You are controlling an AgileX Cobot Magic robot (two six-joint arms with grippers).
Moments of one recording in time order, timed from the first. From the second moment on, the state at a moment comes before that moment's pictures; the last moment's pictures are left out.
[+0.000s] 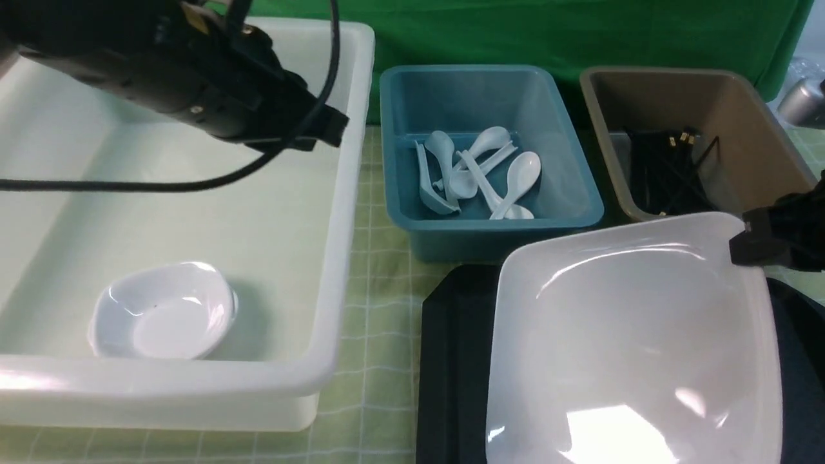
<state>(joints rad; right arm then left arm) -0.01 1.32 -1.02 0.46 0.70 -0.36 -0.36 1.47 -1.35 -0.16 0.78 0.18</state>
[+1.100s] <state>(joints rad) 0.50 2.20 -2.37 0.63 0.45 -0.25 0.02 1.30 -1.35 -0.27 0.93 0.21</state>
